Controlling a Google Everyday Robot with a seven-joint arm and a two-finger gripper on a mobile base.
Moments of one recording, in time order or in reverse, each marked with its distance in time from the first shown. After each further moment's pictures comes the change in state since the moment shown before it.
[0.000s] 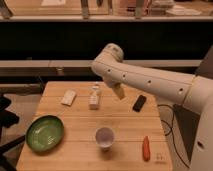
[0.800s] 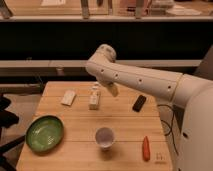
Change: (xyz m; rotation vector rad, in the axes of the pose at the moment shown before) arm -0.021 -0.031 0.015 0.046 -0.025 -0.096
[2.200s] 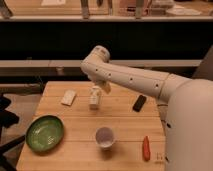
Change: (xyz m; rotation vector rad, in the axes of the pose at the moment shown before) arm -0.029 -0.050 0.026 0.082 -0.055 -0.159
